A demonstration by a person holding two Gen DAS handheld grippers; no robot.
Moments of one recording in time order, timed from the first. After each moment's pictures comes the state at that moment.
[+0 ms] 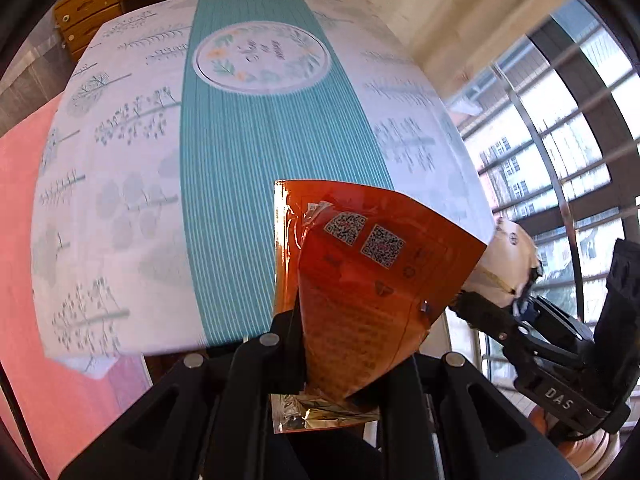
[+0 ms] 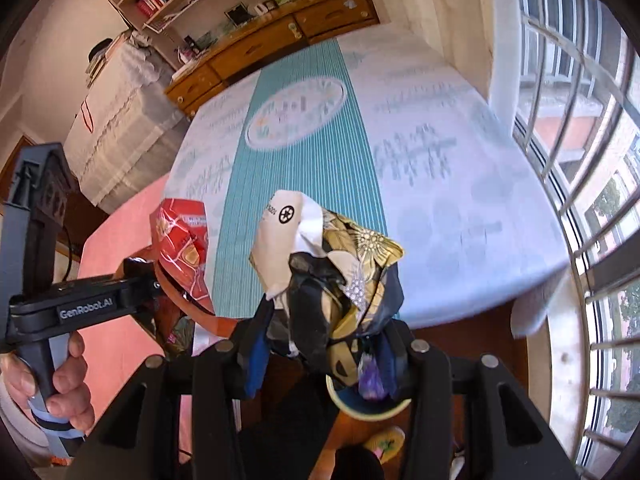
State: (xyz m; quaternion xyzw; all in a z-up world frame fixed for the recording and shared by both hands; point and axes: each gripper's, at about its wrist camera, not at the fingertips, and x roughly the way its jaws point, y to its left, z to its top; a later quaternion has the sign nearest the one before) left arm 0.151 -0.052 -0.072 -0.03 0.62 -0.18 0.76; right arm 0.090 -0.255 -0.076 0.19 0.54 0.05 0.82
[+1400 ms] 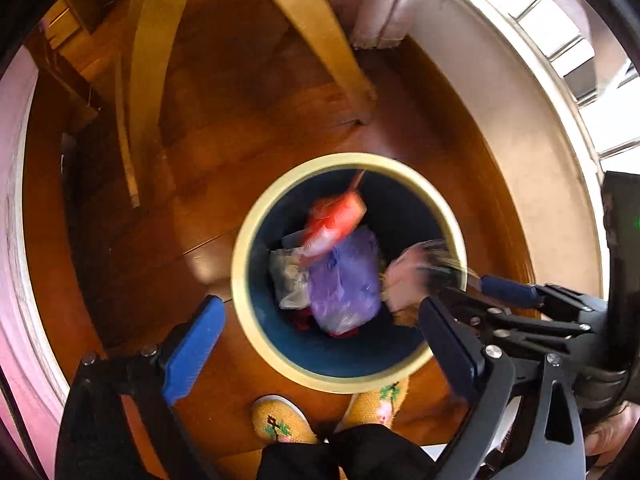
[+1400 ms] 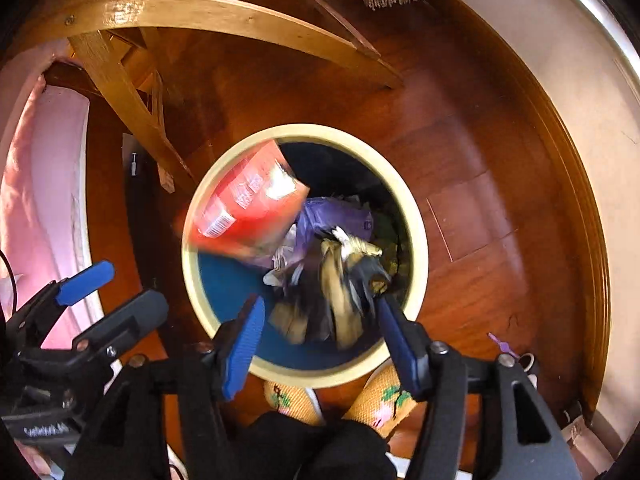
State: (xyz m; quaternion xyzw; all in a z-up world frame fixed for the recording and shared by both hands) left arm 0.071 -0.045 -0.503 0.09 0.66 -0.21 0.71; right arm -0.010 -0.224 -0.514 0.25 0.67 -0.08 0.69
